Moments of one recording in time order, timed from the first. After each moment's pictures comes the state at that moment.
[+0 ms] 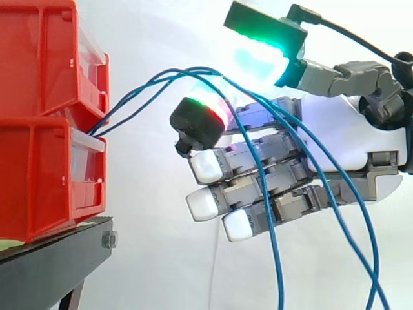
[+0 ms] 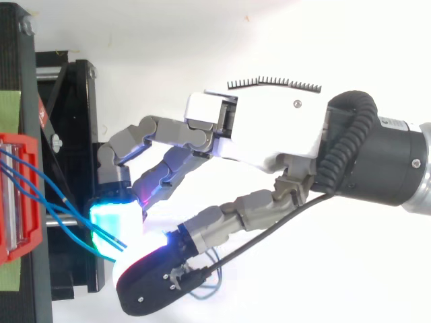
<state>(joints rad) 0.18 -2.26 -1.15 -2.89 -1.21 0.01</state>
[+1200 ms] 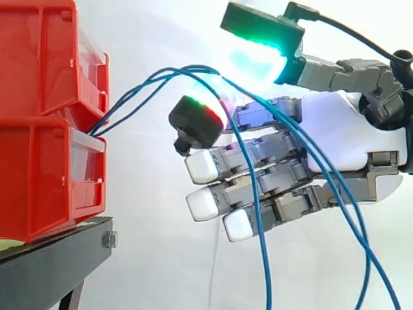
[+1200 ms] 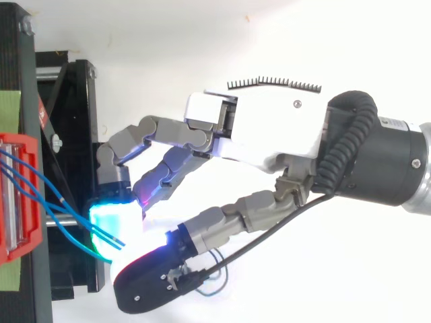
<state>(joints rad) 0.18 -2.26 -1.15 -2.89 -1.21 0.01</state>
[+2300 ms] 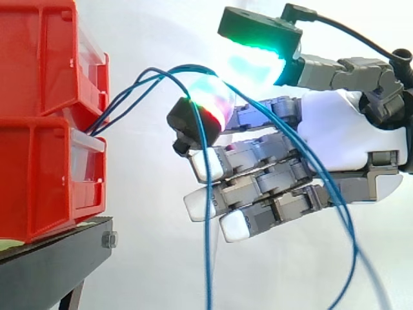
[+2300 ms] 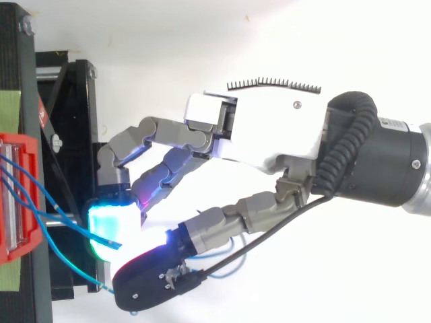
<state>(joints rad) 0.18 -2.26 -1.15 -2.89 -1.21 0.01</state>
